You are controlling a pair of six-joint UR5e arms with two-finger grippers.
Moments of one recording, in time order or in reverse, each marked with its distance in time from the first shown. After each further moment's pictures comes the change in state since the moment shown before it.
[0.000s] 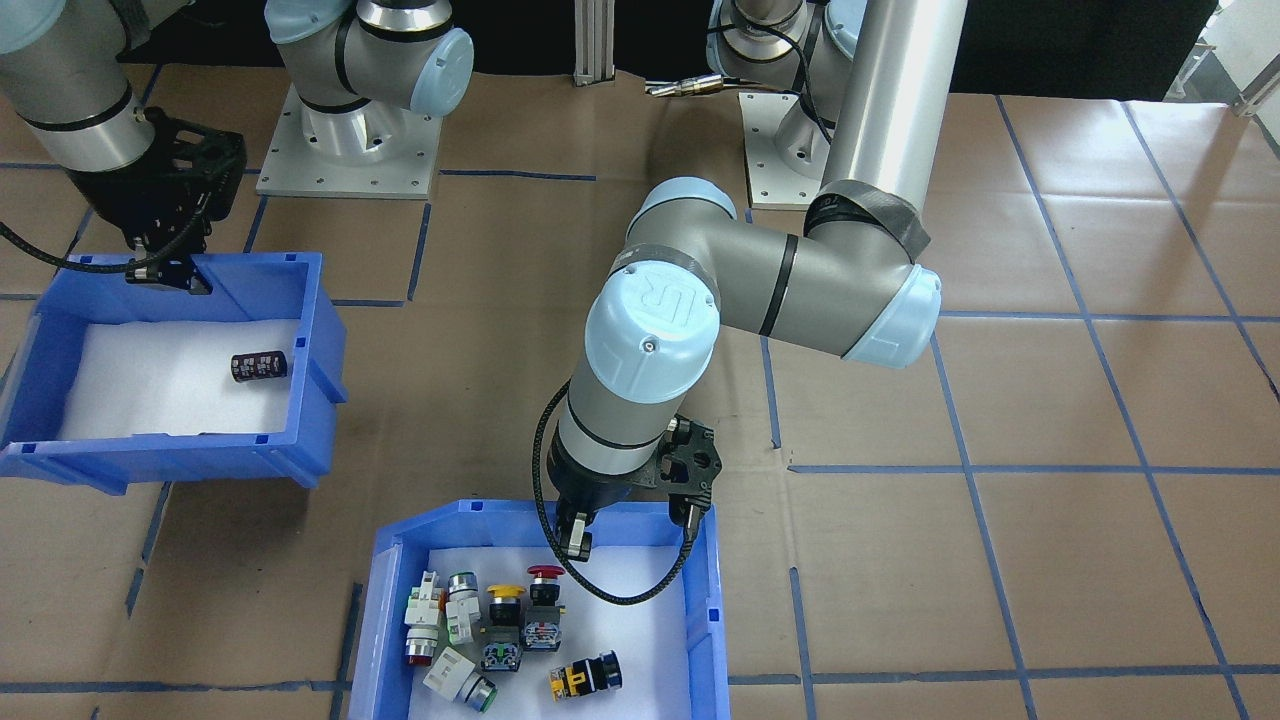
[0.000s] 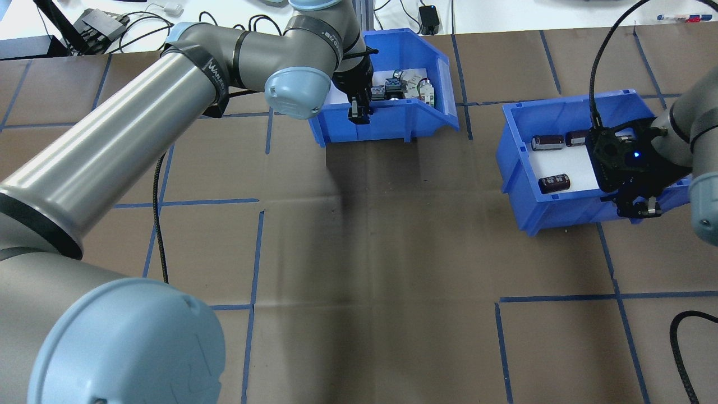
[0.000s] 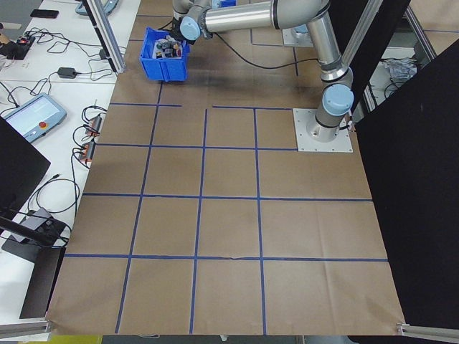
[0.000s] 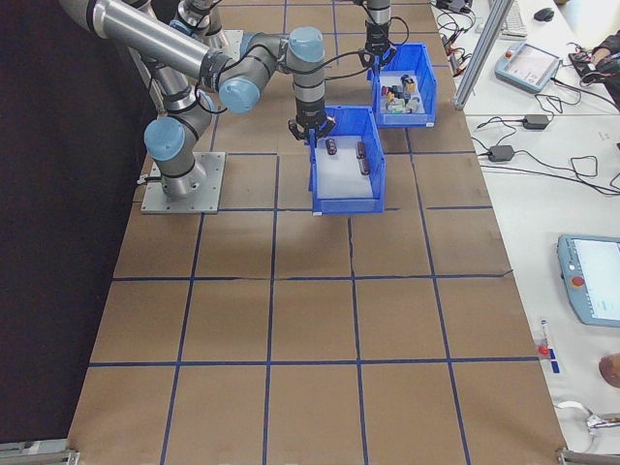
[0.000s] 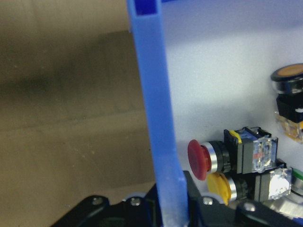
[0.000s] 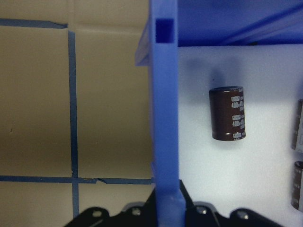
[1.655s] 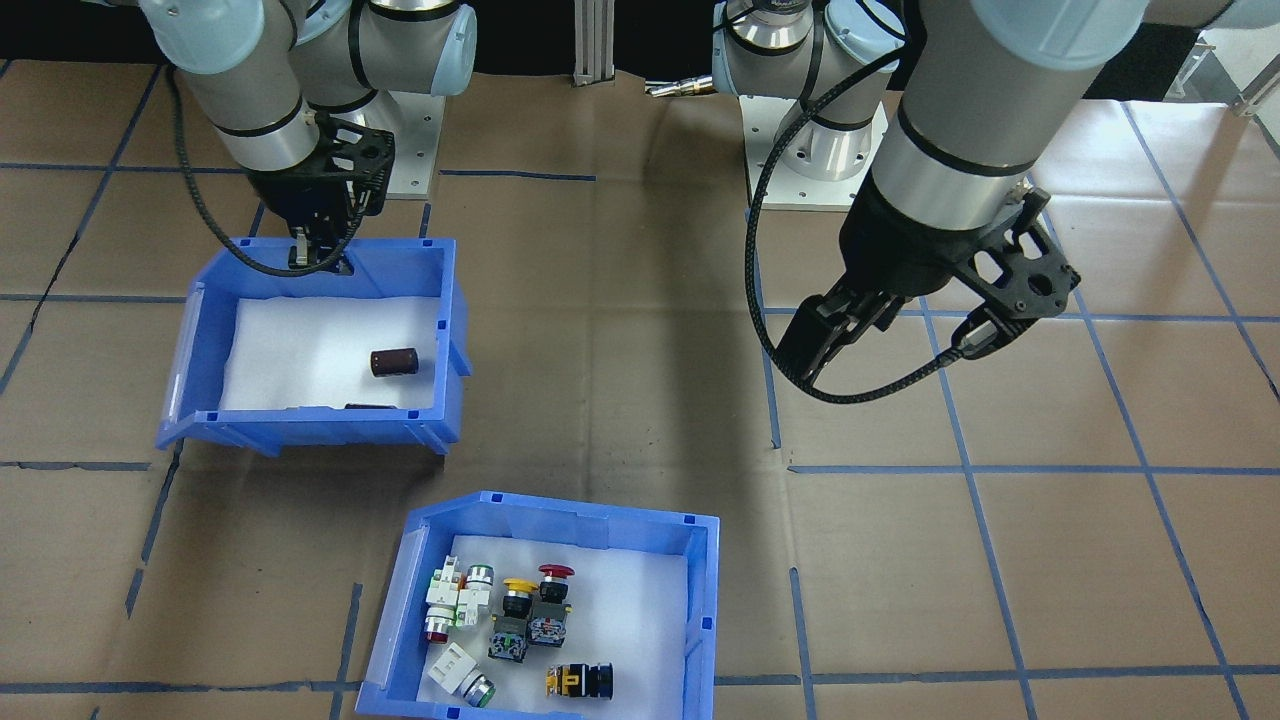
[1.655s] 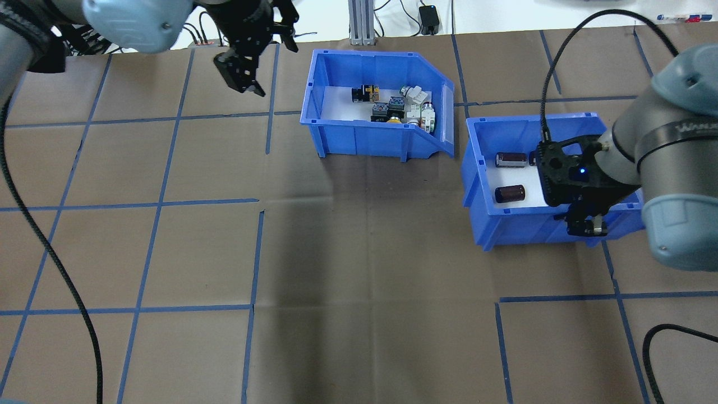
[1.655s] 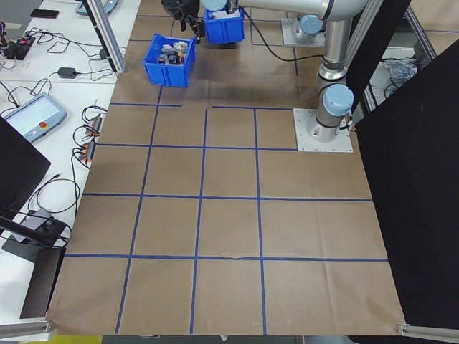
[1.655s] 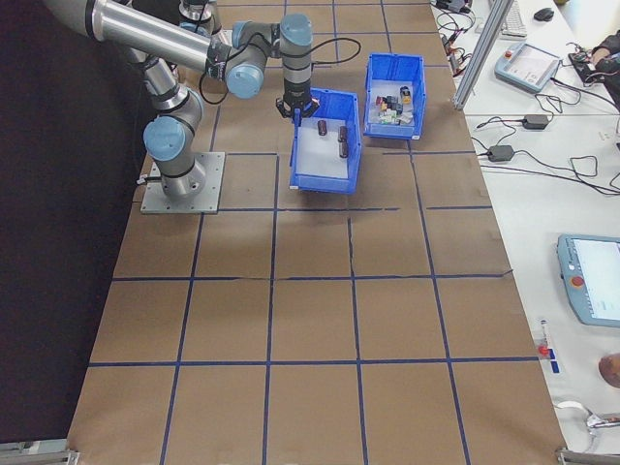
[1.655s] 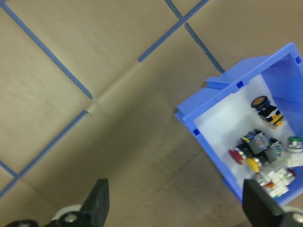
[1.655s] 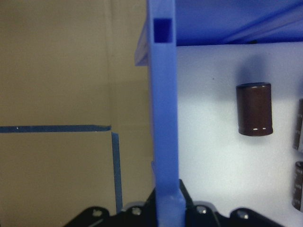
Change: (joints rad) left arm 0.251 0.394 0.009 -0.545 0.164 1.135; right arm 0.300 -0.036 0.114 -0.002 0.024 0.372
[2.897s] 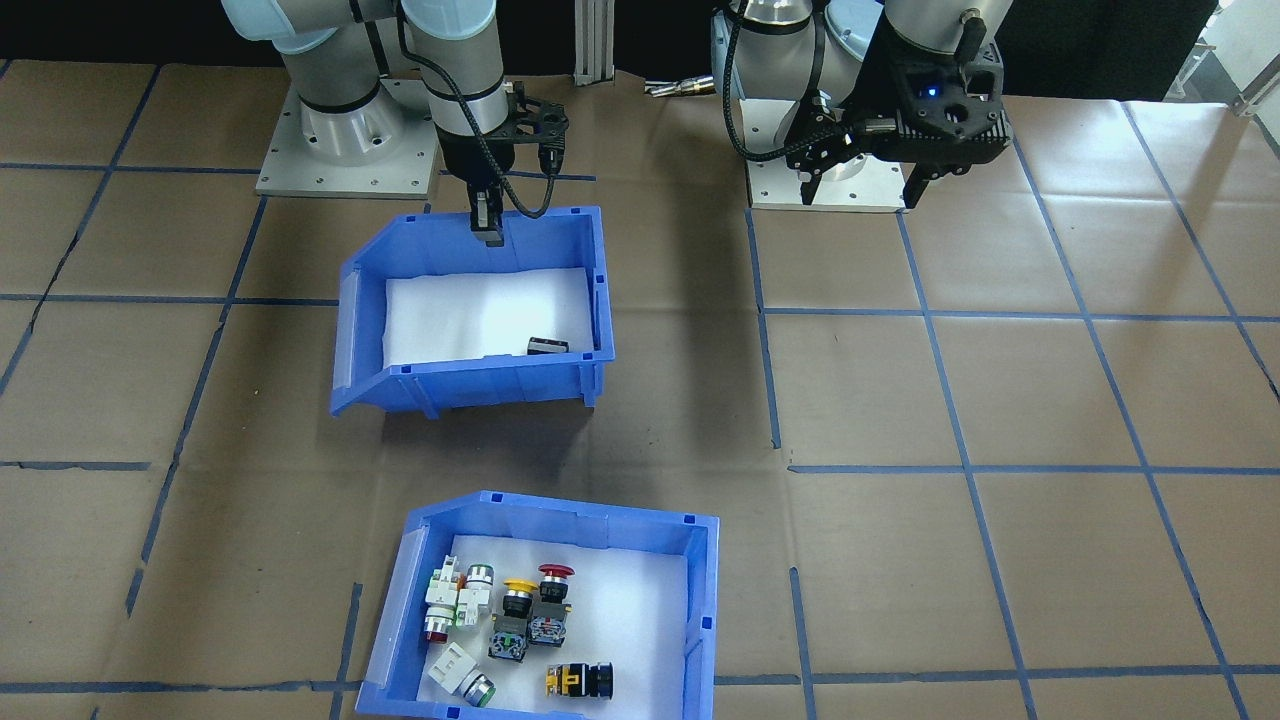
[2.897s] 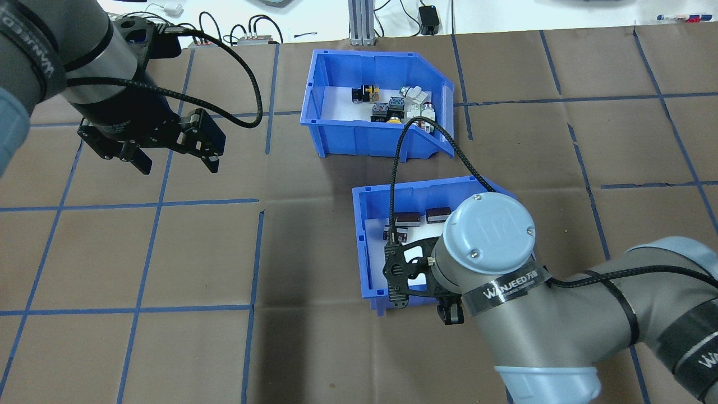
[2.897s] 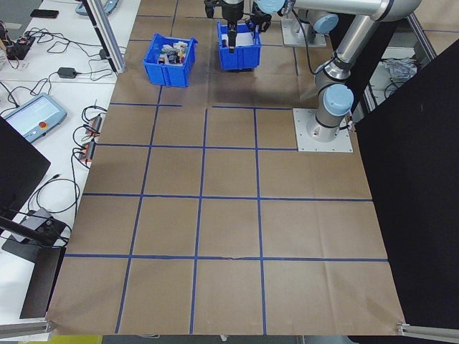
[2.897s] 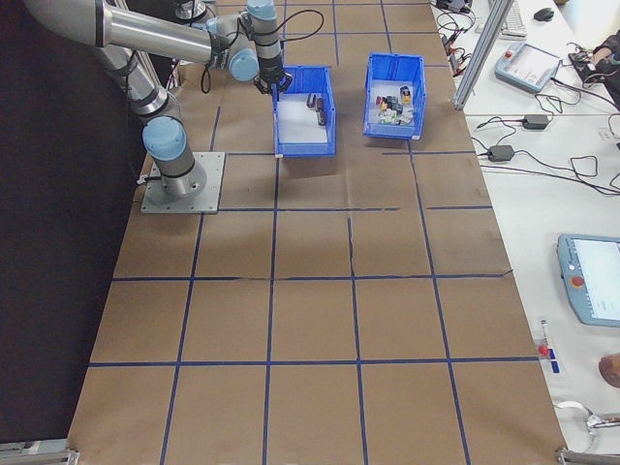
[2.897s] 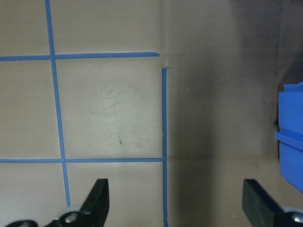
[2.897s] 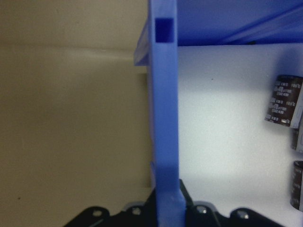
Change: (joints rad) left arm 0.038 0.345 -0.369 0.008 0.016 0.644; right arm 0.432 0.044 0.081 -0.190 -0.019 0.350
